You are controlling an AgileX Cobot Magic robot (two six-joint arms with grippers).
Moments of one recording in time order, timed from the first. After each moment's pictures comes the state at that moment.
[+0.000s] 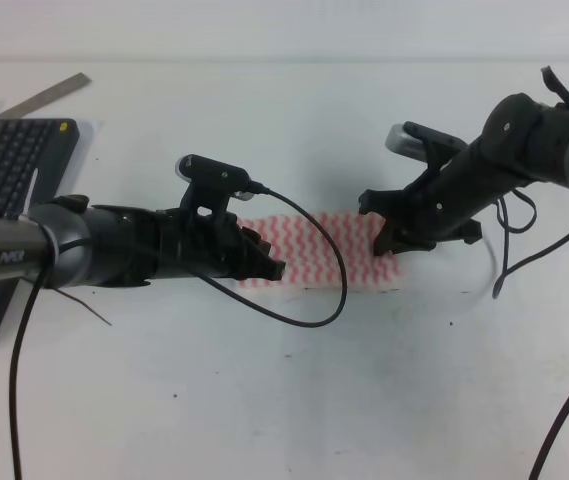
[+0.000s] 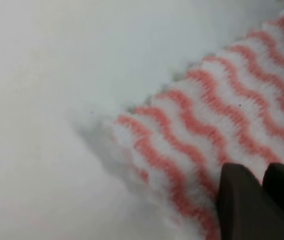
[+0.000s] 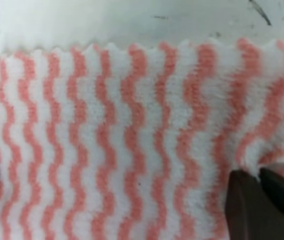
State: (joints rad) left arm -0.44 2.02 -1.15 -1.74 0.24 1.77; right arm 0.29 2.18 -1.63 0.50 0.81 -0.03
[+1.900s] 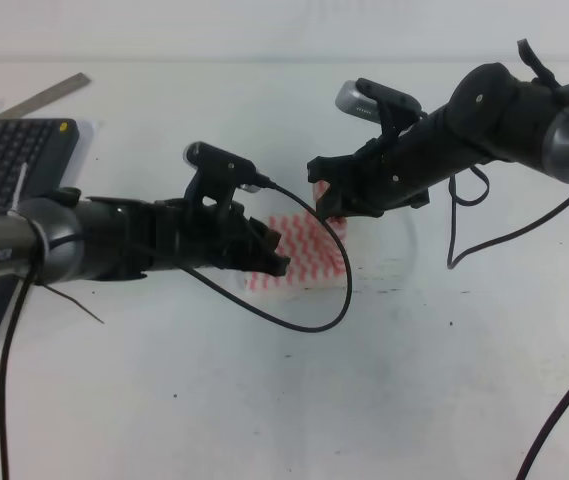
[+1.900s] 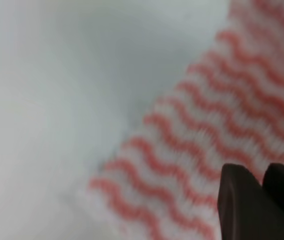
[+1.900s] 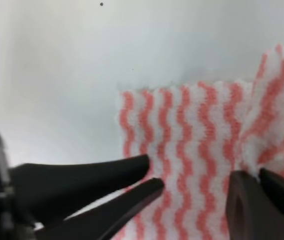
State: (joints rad) left arm -0.44 1.98 -1.15 -1.74 0.28 1.84; right arm 0.38 2.12 -1.68 0.66 0.75 -0.16
